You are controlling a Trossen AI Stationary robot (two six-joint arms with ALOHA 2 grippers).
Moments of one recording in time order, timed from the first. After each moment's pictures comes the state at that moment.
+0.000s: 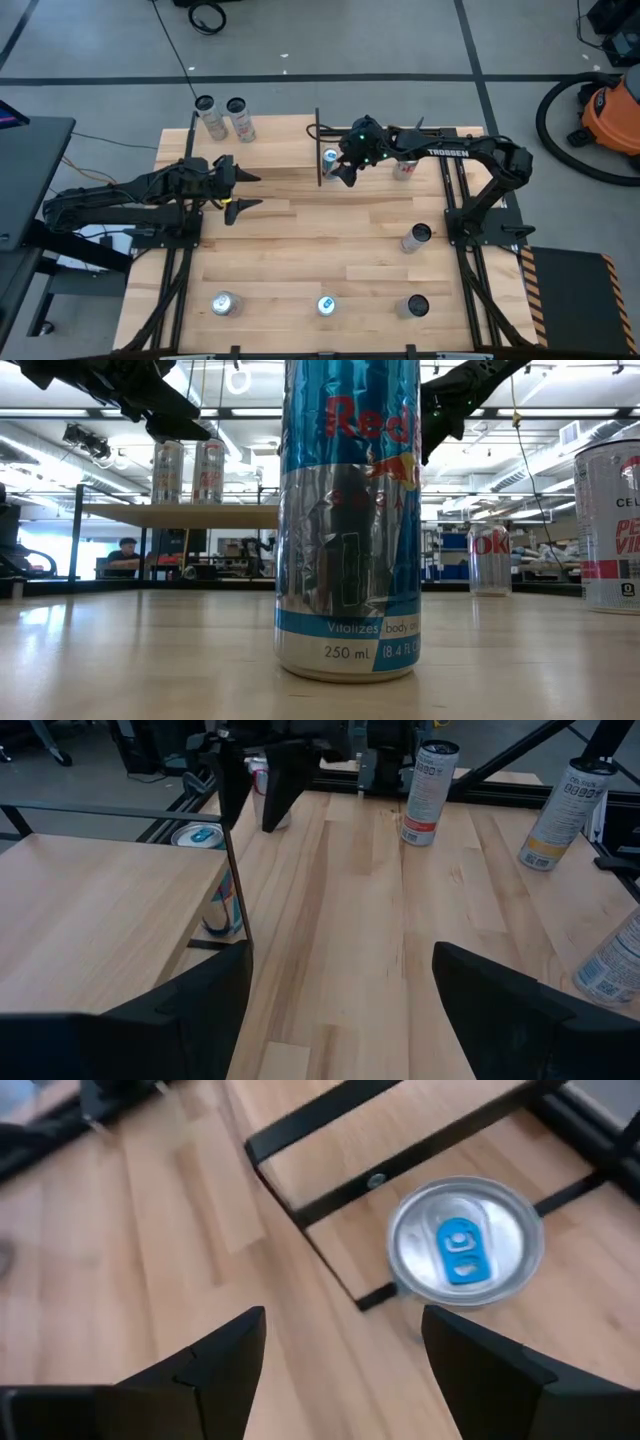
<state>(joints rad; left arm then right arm) 0.20 0.66 0.58 -0.28 0.03 0.01 -0.44 1.60 1.13 -0.28 -0.25 0.18</state>
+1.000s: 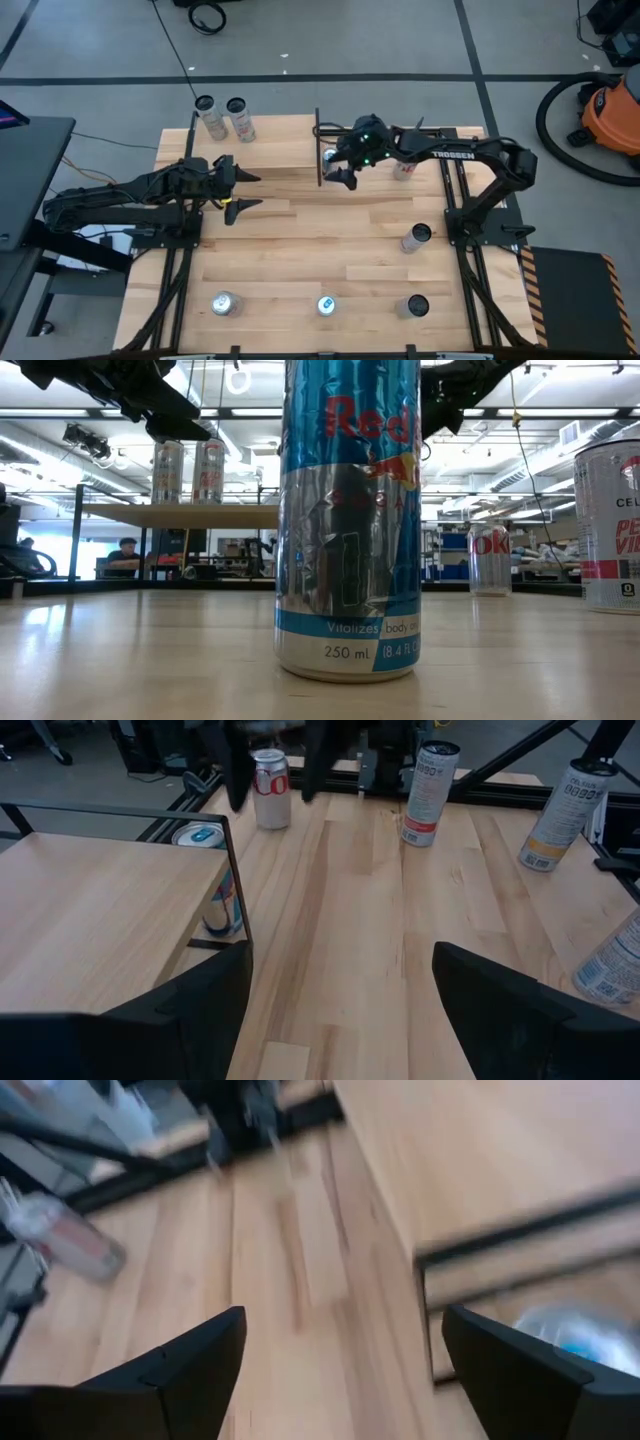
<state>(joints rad) 0.20 0.65 0.58 -0.28 0.03 0.01 -0.40 1.56 1.13 -0.14 -0.39 0.10</state>
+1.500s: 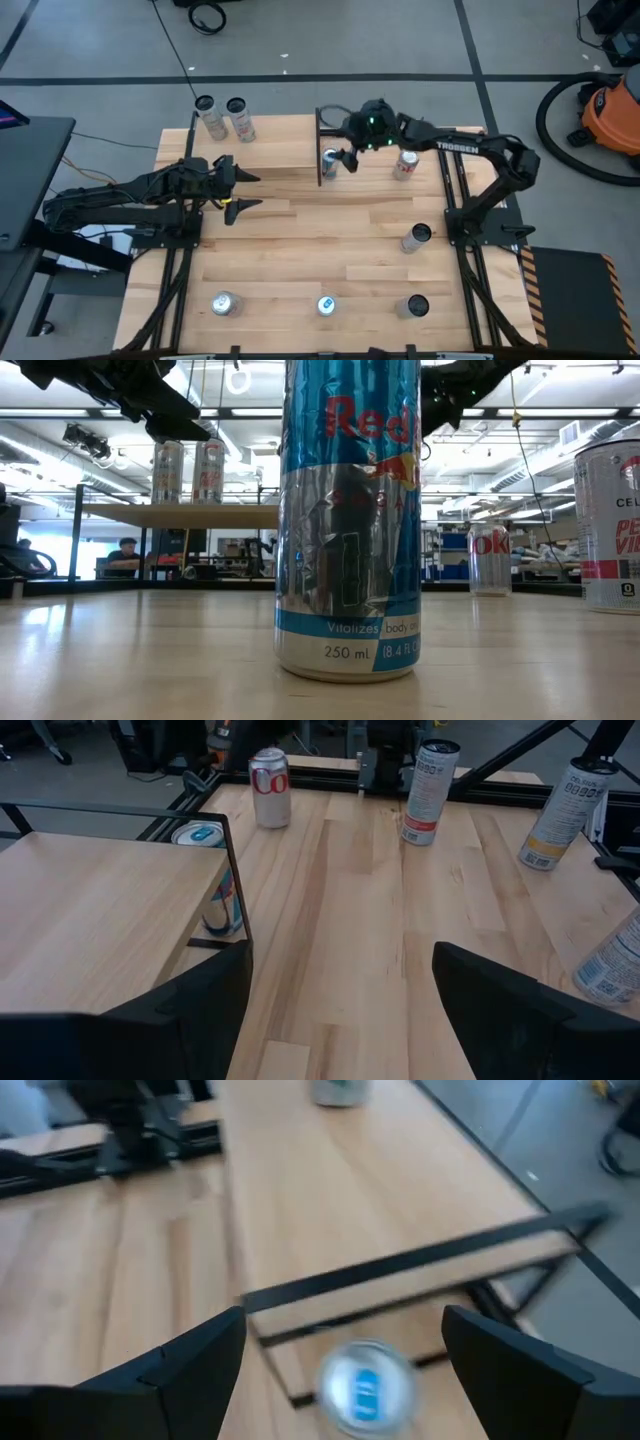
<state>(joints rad) 0.20 0.65 0.58 -0.29 0.03 0.01 -0.51 1.55 1.20 -0.20 -0.26 -0.08</state>
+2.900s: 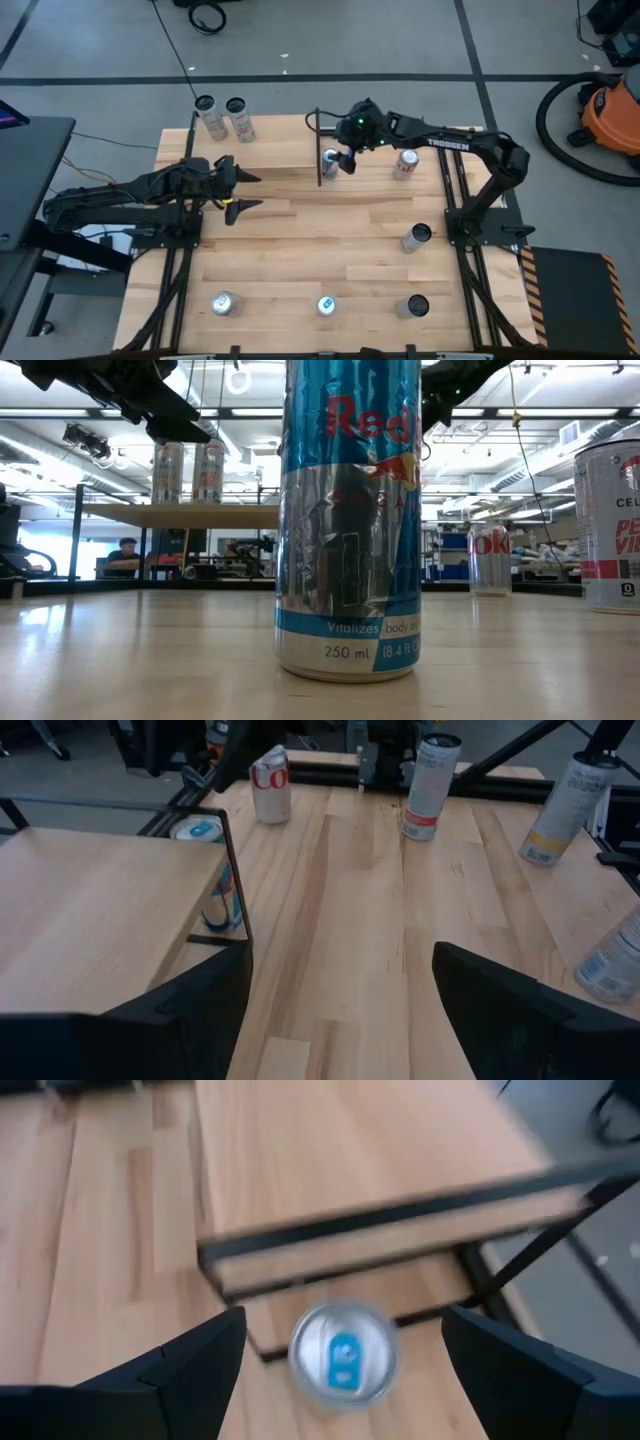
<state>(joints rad) 0.20 0.66 0.58 -0.29 0.03 0.01 -0.48 1.63 1.28 -0.34 -0.18 -0.18</state>
